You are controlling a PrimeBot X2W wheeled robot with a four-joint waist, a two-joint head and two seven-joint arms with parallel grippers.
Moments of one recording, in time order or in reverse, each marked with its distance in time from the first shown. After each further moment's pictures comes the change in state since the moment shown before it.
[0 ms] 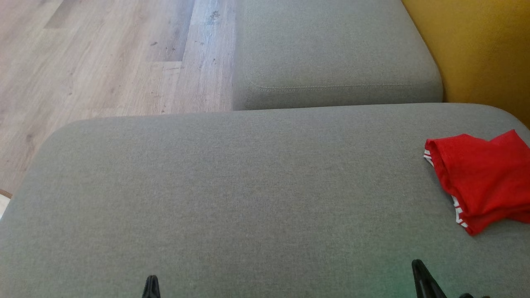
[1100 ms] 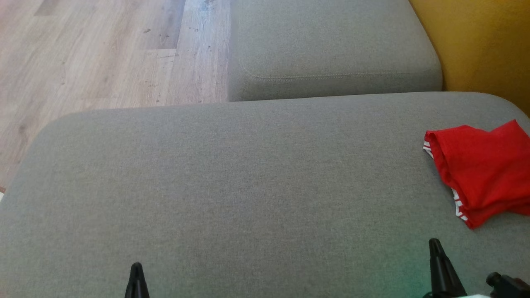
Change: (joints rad) left arm -0.095 0.009 0.040 0.056 -0.401 -0.072 0.072; right arm -0.092 -0.001 -0.023 0.036 0.422 0.000 0.079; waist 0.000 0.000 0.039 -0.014
